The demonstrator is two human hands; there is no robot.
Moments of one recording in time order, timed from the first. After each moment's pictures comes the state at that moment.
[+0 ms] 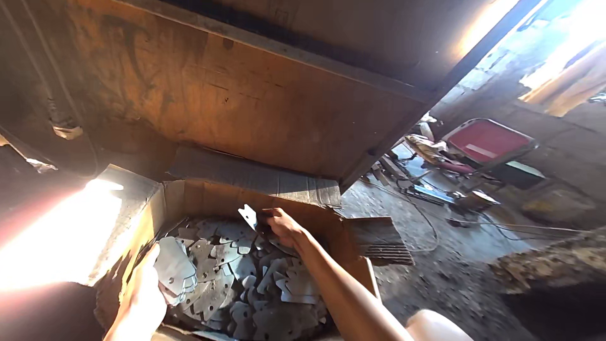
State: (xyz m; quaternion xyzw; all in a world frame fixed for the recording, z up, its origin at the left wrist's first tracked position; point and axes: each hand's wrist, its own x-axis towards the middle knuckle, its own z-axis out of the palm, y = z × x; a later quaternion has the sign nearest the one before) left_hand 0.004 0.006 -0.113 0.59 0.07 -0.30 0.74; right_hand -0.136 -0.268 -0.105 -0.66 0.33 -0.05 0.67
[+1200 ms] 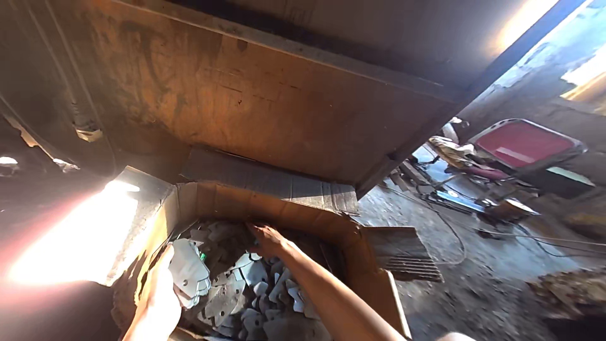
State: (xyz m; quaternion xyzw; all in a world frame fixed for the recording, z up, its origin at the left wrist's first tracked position) left_hand -0.002 0.005 -0.102 0.60 0.06 -0.29 0.74; right_hand -0.089 -0.257 -0.159 -0.93 0.23 0.18 0.20
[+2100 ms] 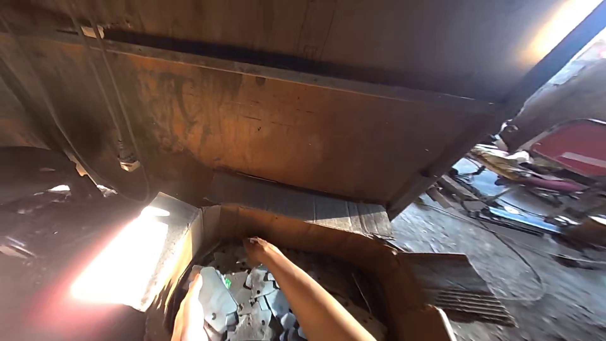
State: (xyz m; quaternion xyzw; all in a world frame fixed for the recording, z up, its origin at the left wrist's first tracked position) left_hand -0.005 0.015 -0.105 0.57 0.02 -0.32 0.75; right_hand 0.008 -0.213 -0.142 -0.91 0.24 0.26 0.22
